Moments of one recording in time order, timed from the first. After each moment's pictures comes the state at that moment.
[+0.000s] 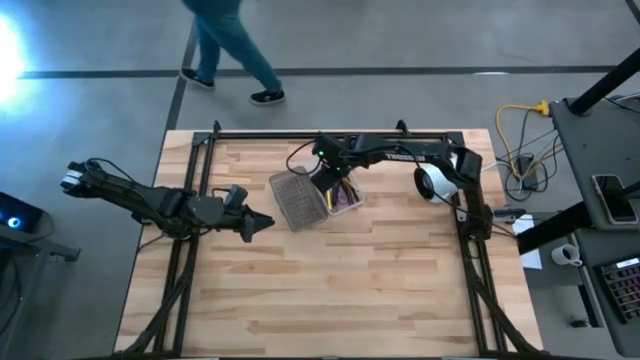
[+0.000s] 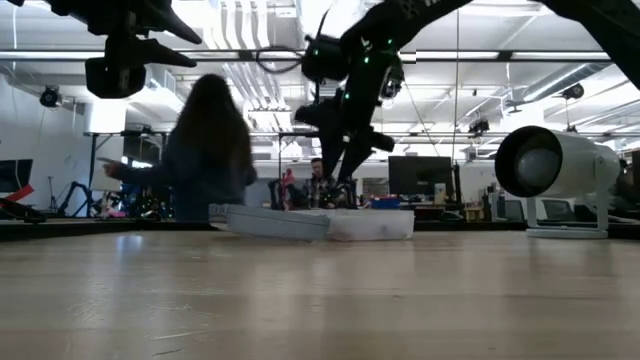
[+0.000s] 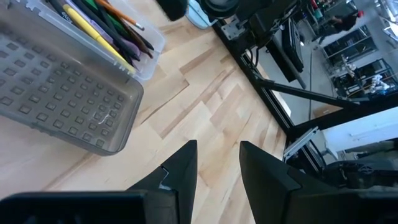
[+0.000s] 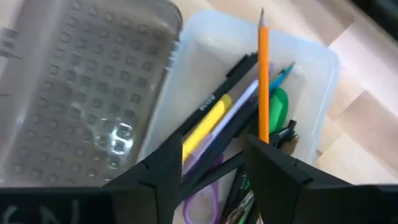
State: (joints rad) left arm -0.27 0.80 0.63 -0.27 -0.34 -1.07; right arm -0.32 2.04 1.69 -0.81 0.11 0.50
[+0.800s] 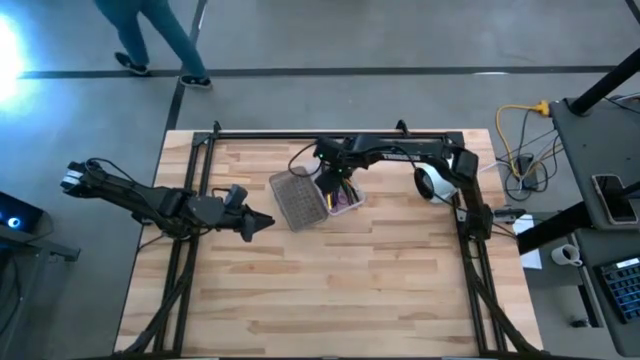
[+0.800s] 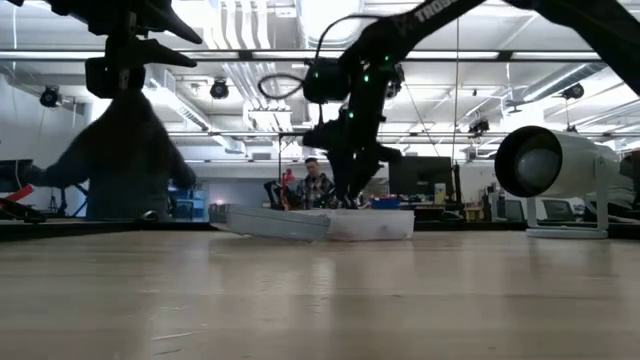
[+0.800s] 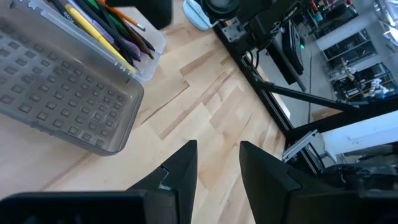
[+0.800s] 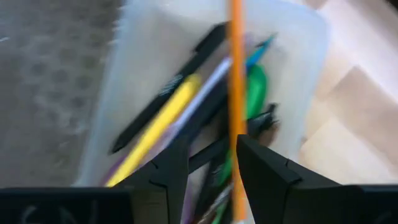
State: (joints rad) left arm -0.27 0.80 0.63 -0.27 -0.35 -1.08; right arm -0.34 2.09 1.68 -0.85 0.12 0.49
